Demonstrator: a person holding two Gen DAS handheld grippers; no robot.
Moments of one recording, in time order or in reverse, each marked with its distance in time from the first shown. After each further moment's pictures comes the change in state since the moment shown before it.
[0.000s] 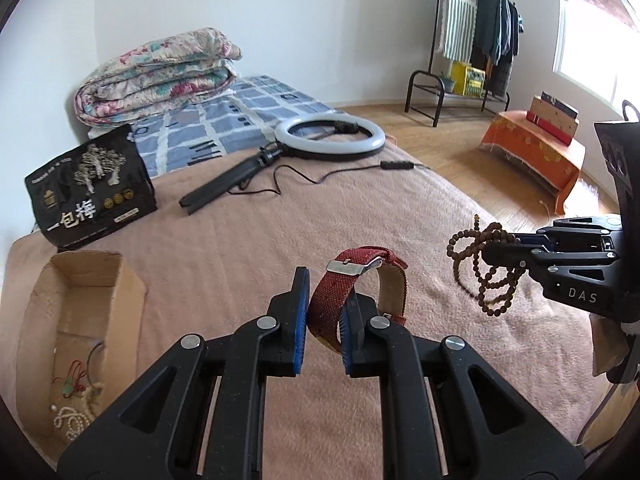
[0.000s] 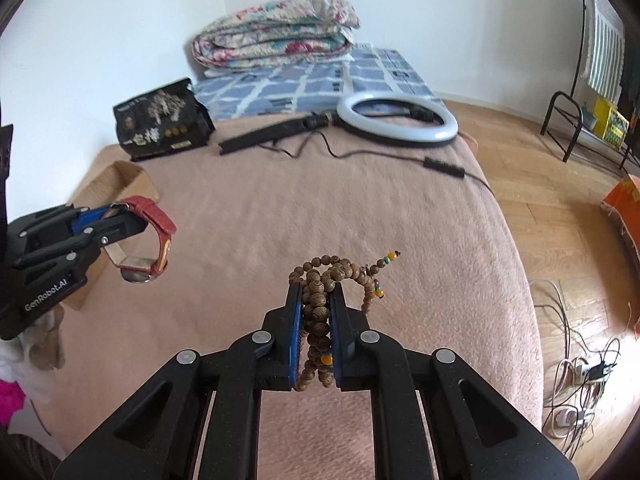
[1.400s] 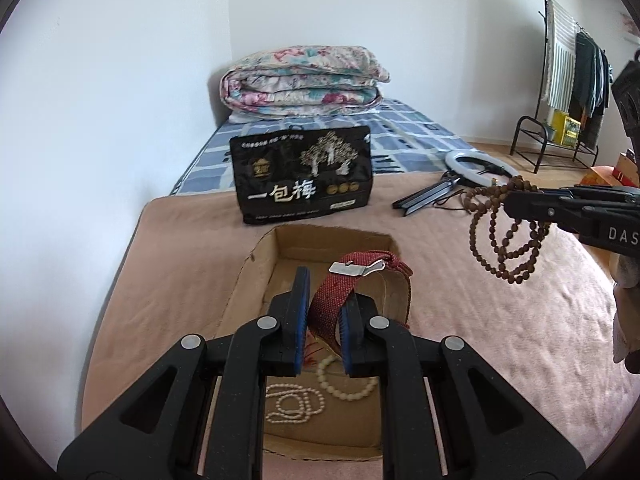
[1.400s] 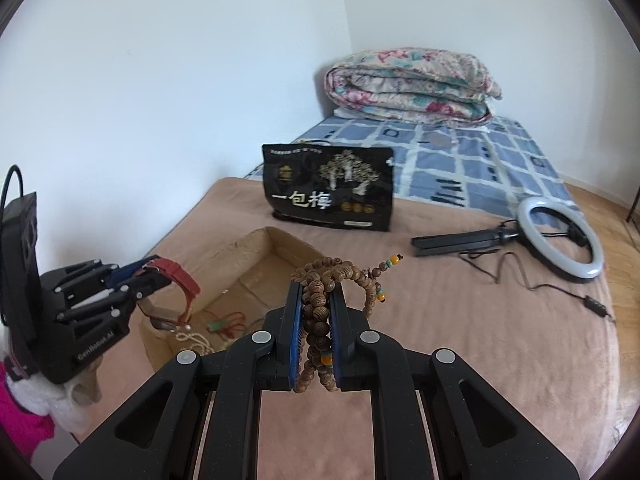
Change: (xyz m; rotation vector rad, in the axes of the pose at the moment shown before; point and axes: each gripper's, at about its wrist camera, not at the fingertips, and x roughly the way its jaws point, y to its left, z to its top) left arm -0.114 0.213 -0.051 -0.191 -0.067 0.321; right arm 0.028 0.217 0.093 -0.189 -0.128 0.284
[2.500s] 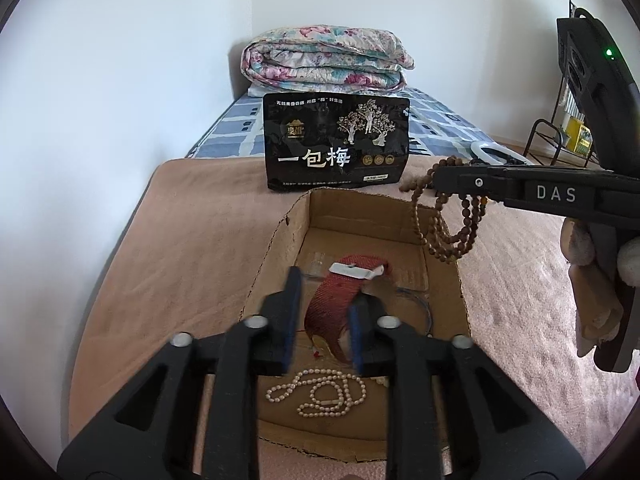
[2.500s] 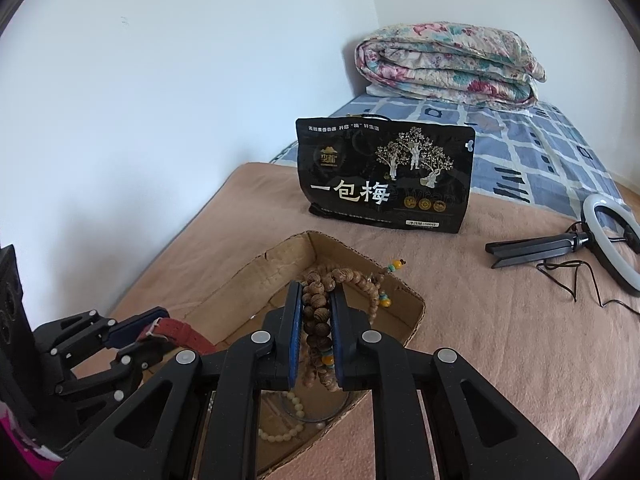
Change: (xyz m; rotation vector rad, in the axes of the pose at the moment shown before) left arm 0.027 0.039 -0.025 -0.077 0.047 0.015; right arm 0.090 0.042 0.022 0.005 0.067 0.070
